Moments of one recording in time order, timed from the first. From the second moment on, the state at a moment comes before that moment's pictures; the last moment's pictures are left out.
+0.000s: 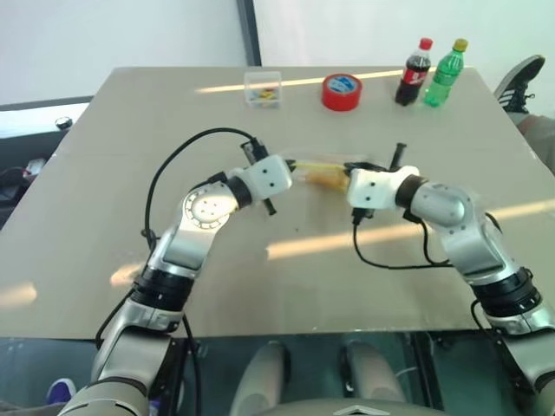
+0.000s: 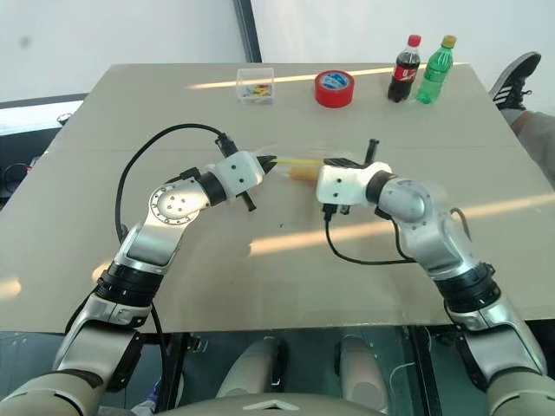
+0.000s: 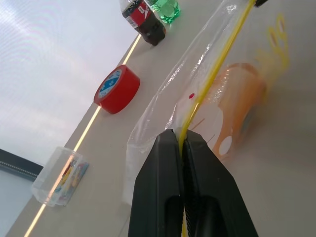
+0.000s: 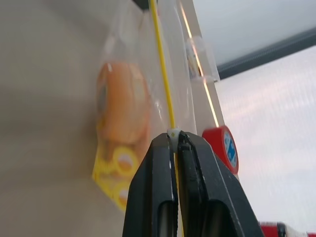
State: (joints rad) left arm -0.58 0.52 -0.20 0.06 0.17 -0.01 -0.61; right arm -0.56 -0.60 0.28 -0.18 -0.40 0.15 0.67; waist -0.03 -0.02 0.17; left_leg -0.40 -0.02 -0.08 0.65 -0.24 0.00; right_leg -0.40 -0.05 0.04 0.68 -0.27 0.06
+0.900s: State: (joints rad) left arm -0.82 0.50 -0.06 0.24 0.01 0.05 -0.58; right arm -0.83 -0.66 0.06 -0.09 0.04 0.39 0.84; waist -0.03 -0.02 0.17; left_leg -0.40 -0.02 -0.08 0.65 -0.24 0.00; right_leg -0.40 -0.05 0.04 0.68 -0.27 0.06
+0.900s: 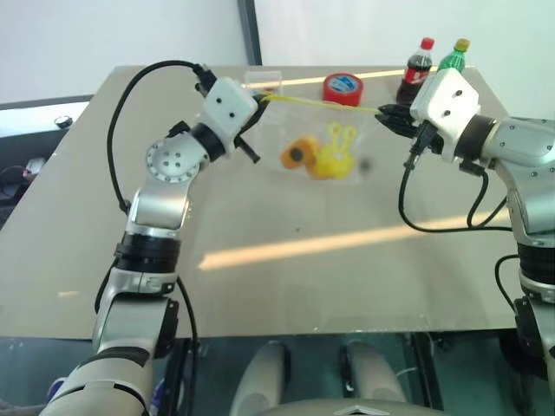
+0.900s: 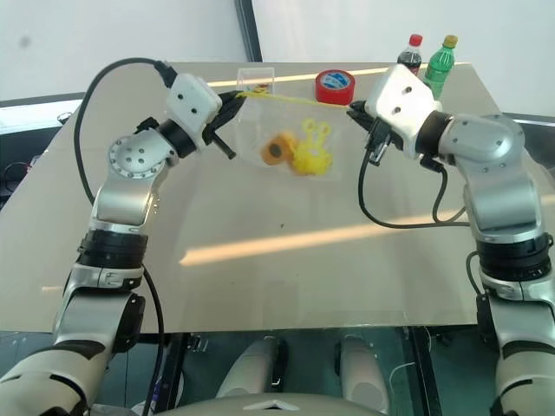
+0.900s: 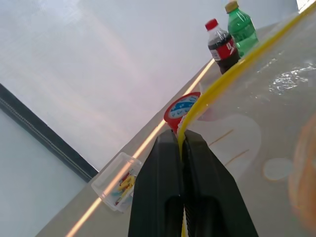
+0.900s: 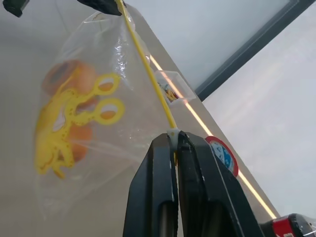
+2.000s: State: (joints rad) left arm -0.23 0.76 0.09 -0.24 -0.43 0.41 -0.99; right arm -0.09 -0.76 -0.20 -0.45 0.39 0.51 0.90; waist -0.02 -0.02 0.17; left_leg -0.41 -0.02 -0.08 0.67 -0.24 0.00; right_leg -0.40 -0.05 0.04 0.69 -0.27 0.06
